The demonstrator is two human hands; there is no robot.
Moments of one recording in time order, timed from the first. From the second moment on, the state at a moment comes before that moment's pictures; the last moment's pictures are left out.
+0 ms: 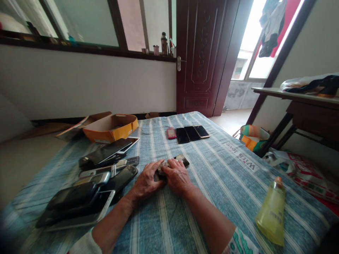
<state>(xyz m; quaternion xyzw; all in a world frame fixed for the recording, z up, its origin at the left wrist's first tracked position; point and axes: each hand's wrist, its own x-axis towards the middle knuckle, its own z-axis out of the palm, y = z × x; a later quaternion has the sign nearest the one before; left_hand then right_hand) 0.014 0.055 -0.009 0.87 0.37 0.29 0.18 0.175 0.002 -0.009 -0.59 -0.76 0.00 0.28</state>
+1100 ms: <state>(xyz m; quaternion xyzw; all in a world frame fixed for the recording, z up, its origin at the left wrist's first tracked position) 0.017 0.048 -0.005 0.86 0.40 0.28 0.14 0.361 0.128 -0.007 -0.84 -0.49 -0.02 0.23</state>
